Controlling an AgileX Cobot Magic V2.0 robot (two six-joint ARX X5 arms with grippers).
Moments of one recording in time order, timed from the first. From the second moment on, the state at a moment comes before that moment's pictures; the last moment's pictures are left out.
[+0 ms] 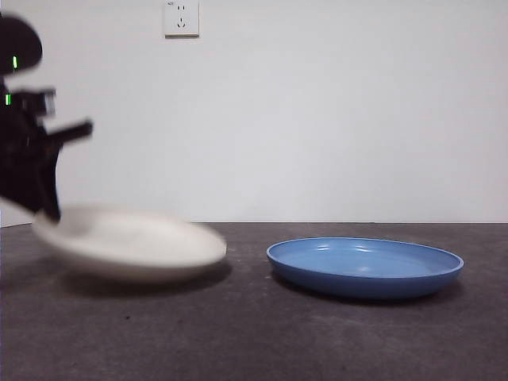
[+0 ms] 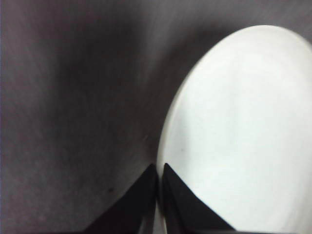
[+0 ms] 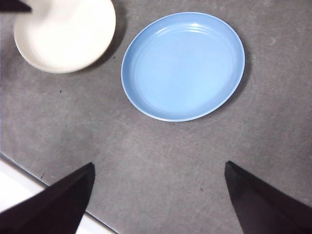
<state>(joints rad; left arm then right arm) -0.11 1.53 1.01 -0.47 0.21 -0.18 0.12 0.73 0.98 -1.11 -0.43 -0.06</state>
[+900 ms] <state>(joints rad) -0.51 1.73 1.35 -0.46 0.21 -0.32 0.12 0.66 1.05 -1.11 -0.42 0.01</state>
